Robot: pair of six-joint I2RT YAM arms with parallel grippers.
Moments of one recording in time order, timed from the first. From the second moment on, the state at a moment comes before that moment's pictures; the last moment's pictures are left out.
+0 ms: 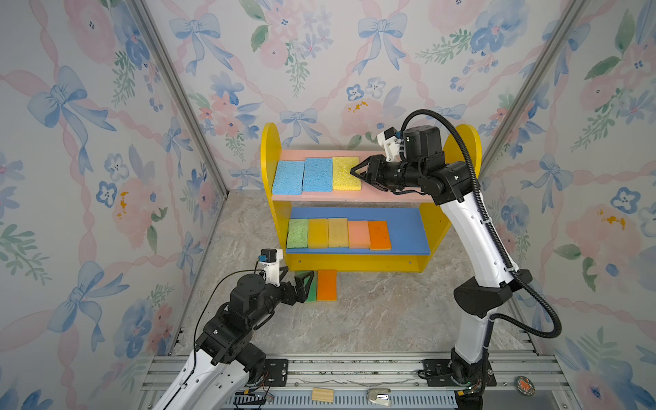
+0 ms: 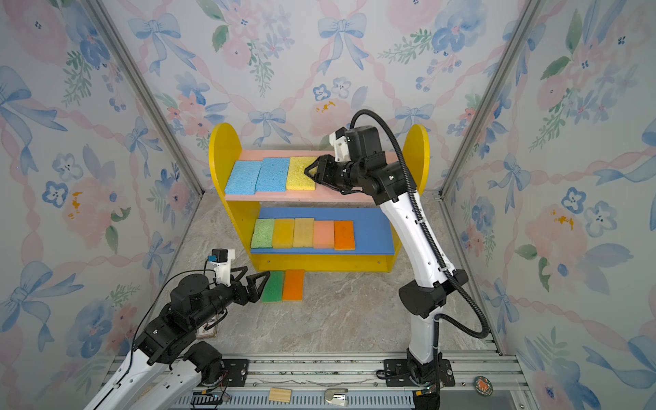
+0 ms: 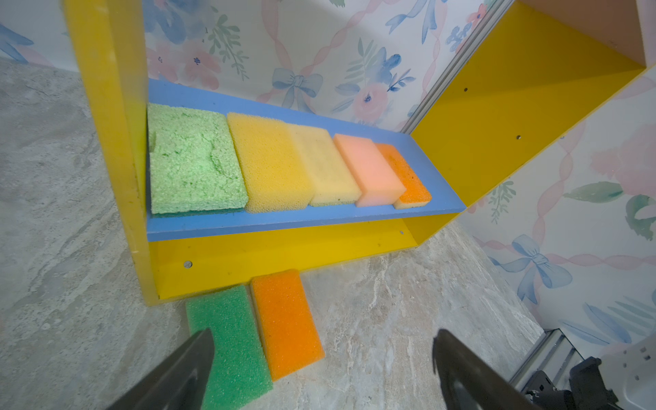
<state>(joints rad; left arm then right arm) -0.53 0.46 0.58 -0.45 0.04 -0.45 0.56 1.94 2.53 -1.05 -0.35 0.68</state>
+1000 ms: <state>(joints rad) -0.53 0.65 0.62 -0.51 0.04 -0.51 0.65 1.48 2.01 -0.96 -0.29 0.64</state>
